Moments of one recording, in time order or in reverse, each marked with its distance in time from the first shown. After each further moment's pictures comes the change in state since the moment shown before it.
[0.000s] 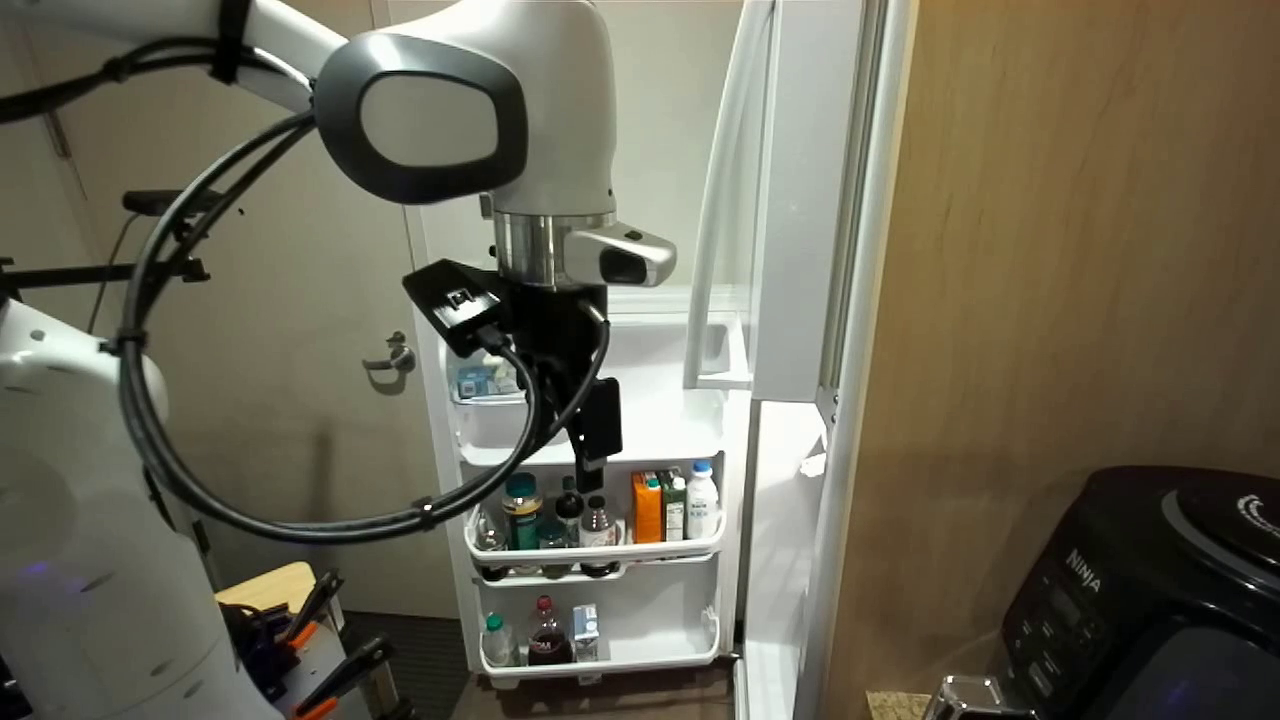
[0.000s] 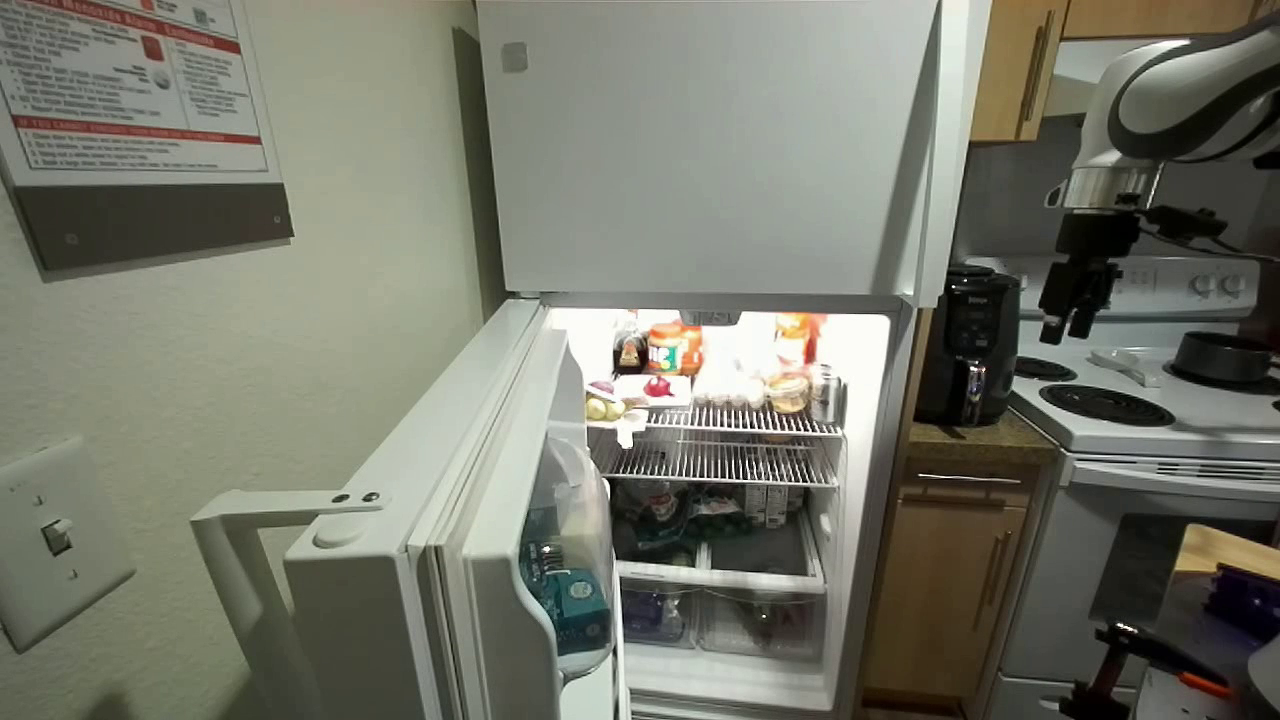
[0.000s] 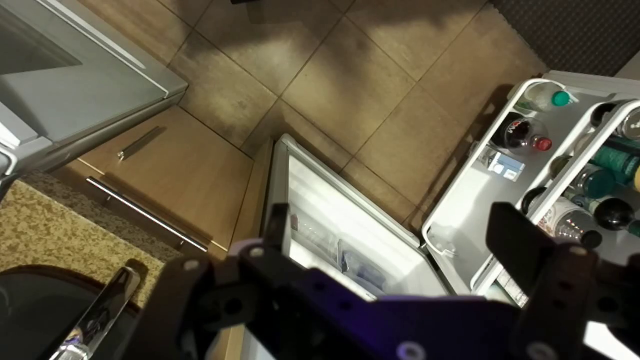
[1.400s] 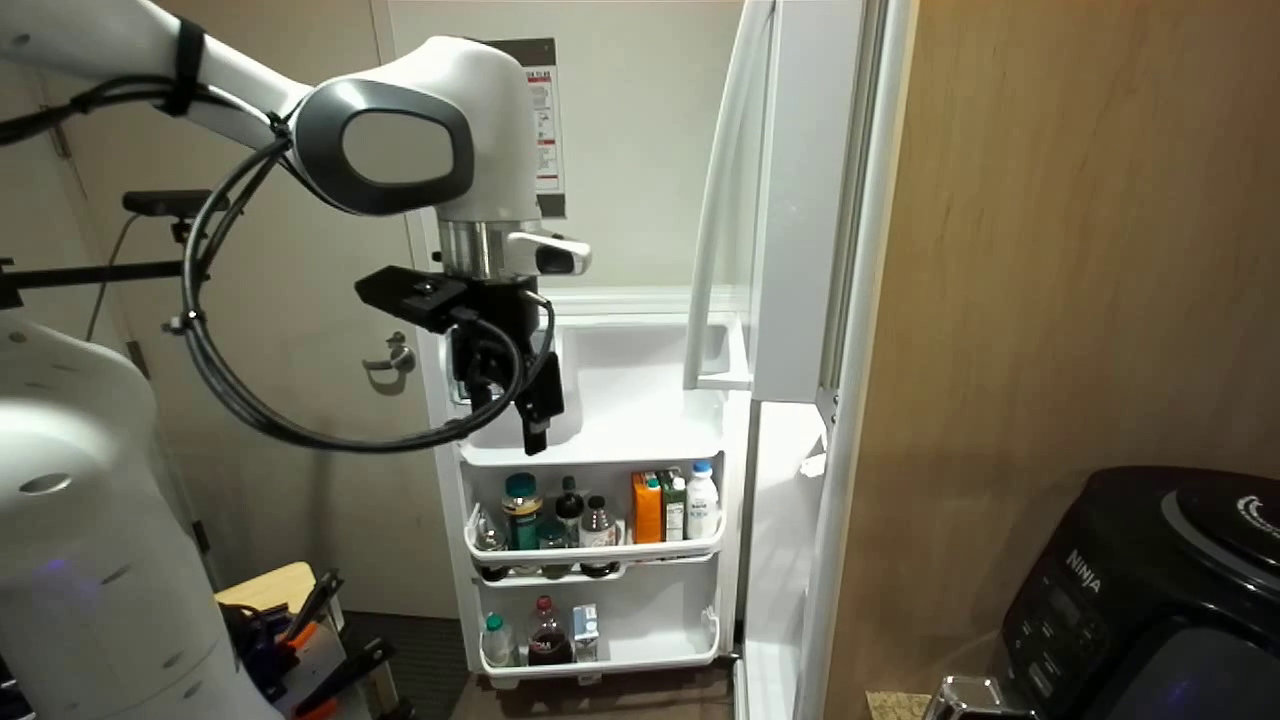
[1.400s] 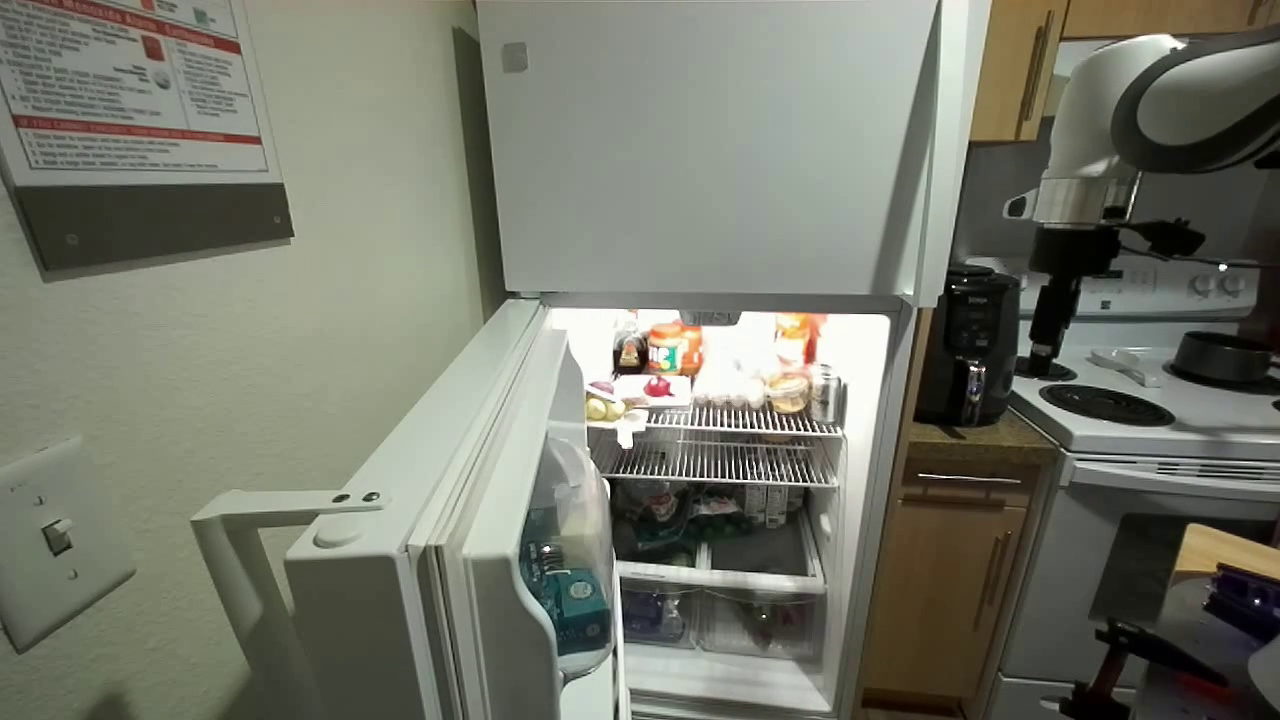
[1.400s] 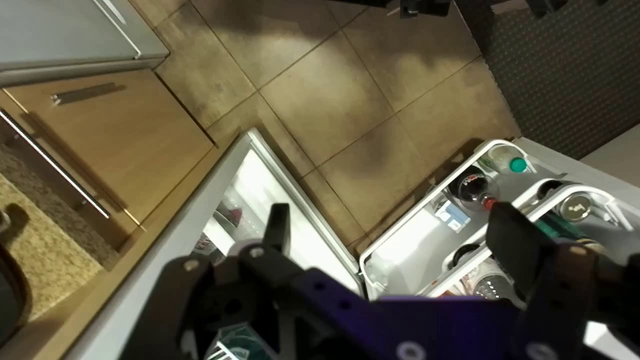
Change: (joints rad) arm 0.138 -0.112 0.175 -0.113 0.048 -0.004 0.001
